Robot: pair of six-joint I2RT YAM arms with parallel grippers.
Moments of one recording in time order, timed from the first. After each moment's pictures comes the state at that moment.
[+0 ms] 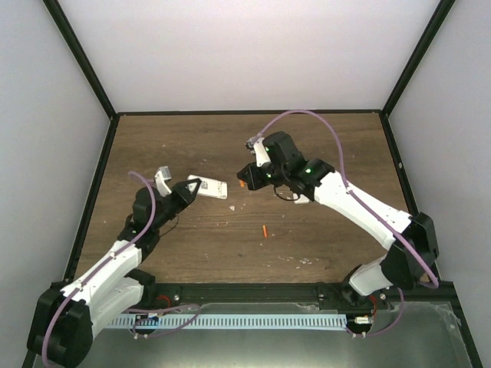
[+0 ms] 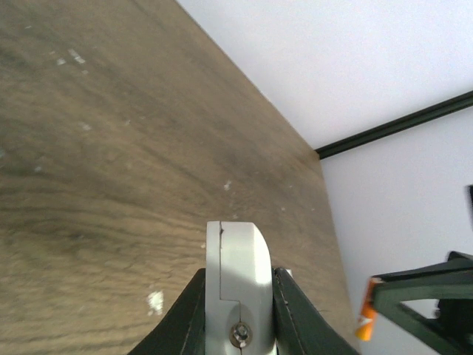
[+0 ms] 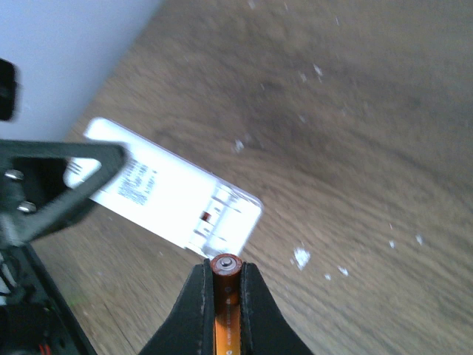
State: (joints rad) left arm -0.36 0.86 0.34 0.28 0.25 -1.00; right arm 0.74 1.48 1.29 -0.53 -0.22 0.34
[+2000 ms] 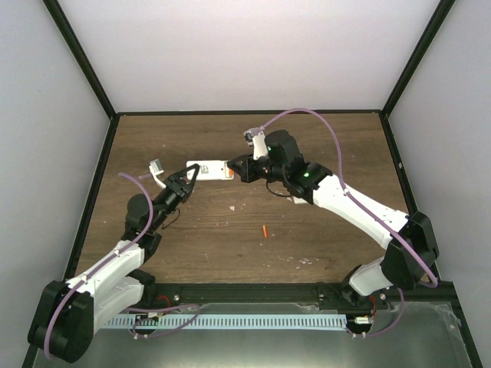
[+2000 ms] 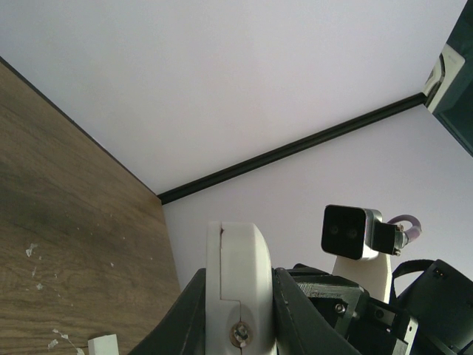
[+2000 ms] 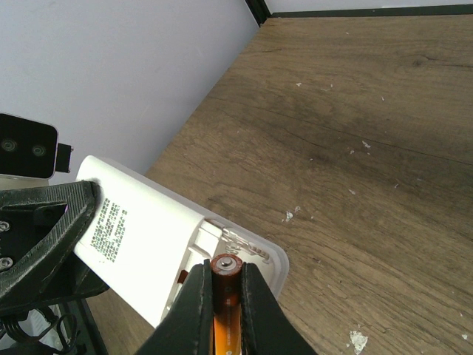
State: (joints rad) left arm -0.36 0.94 0.30 0.82 0.29 -1.29; right arm 0.75 1.46 1.22 -0.20 -0.27 0.45
